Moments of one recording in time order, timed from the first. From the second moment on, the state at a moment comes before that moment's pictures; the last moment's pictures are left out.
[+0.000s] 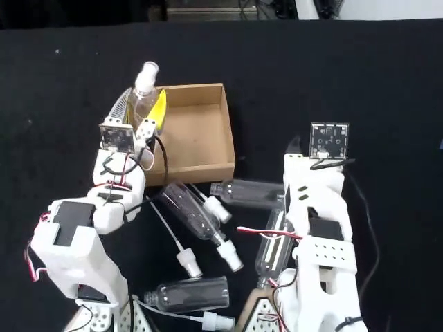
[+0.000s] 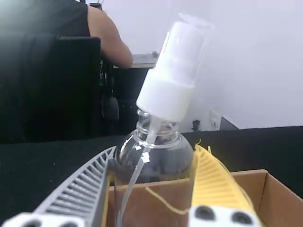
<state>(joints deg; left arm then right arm) 0.2 11.0 60.5 -71.1 -1.3 8.5 -55.4 82.0 8.3 6.6</state>
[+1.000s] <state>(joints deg) -1.4 26.2 47.5 -71.3 2.2 6.6 -55.4 82.0 8.3 6.6</state>
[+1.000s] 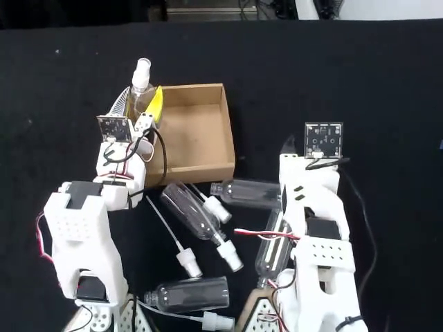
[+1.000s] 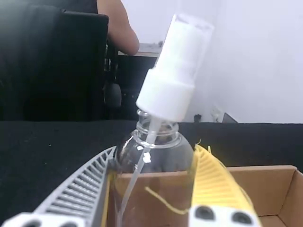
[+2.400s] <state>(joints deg) -1.4 30.9 43.0 -71.5 2.2 6.6 -55.4 82.0 8.3 6.6</state>
